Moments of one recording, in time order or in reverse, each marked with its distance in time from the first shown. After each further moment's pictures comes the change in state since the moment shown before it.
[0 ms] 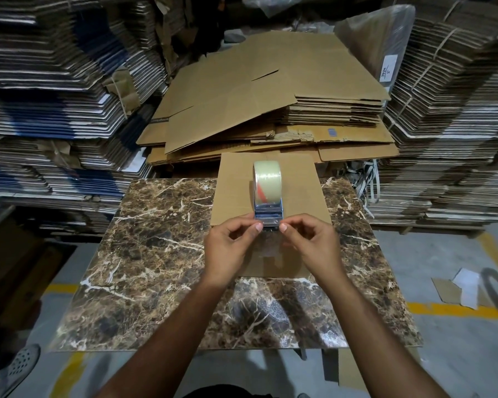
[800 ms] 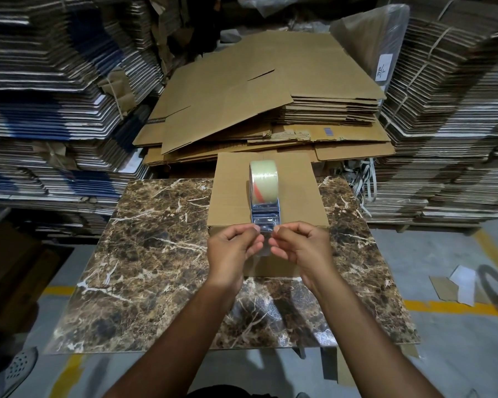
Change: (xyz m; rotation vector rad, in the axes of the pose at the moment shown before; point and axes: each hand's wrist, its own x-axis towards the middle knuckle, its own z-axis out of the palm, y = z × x) left_hand -0.007 0.003 0.020 -0.517 0.122 -0.488; right_hand -0.003 -0.008 0.015 0.487 0.075 0.452
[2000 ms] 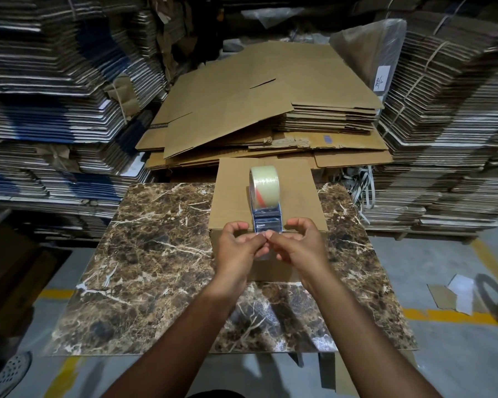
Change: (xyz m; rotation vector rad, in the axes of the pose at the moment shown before) left_hand -0.001 0.001 0.012 0.090 -0.036 0.035; right_hand -0.002 -0.006 0.009 -0.203 0.015 -0.054
